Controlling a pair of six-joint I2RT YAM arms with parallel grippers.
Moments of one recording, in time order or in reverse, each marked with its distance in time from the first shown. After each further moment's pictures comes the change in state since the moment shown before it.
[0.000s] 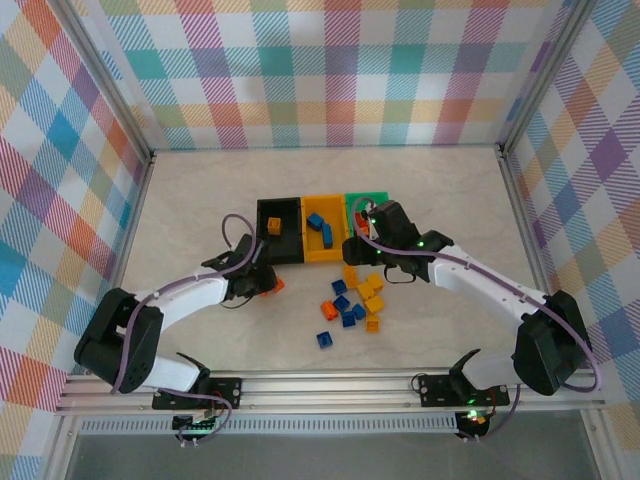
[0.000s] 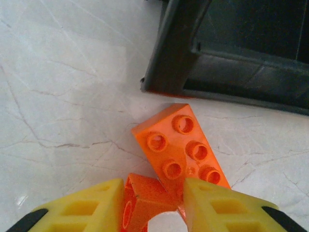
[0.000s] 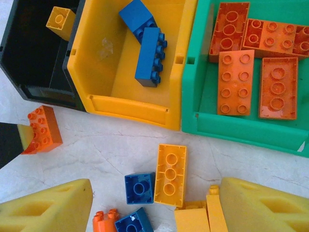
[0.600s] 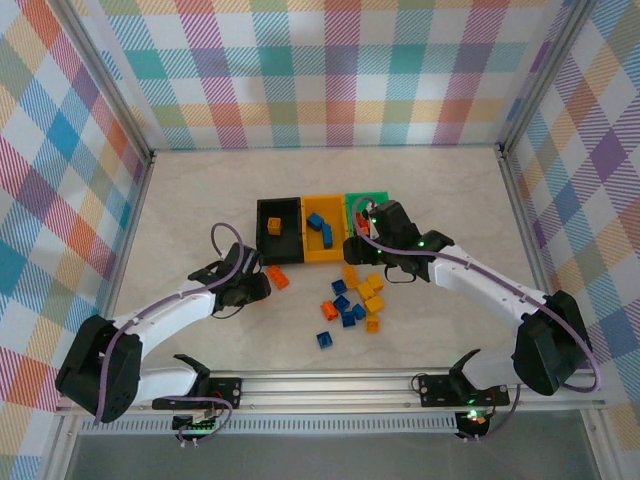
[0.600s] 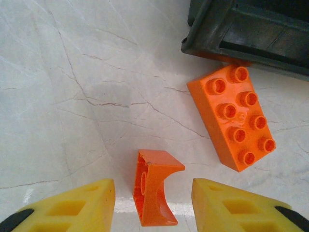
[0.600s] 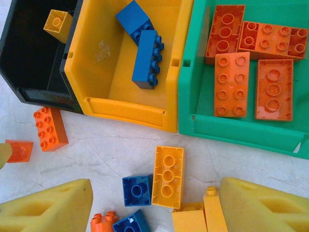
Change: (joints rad) left arm 0.000 -0.153 -0.064 -0.092 -0.015 -0.001; right arm -0.012 0.000 0.000 0.003 0.004 0.000
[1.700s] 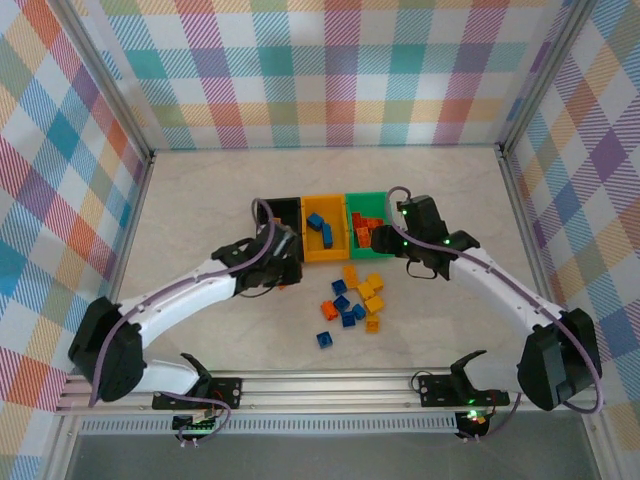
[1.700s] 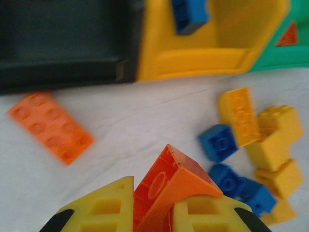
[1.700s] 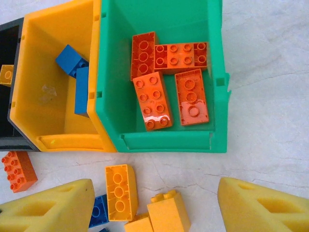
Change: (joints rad) left arm -0.243 0.155 0.385 -0.118 0.050 0.038; right arm -0.183 -0.097 -0.071 -0.003 -0.001 0.046
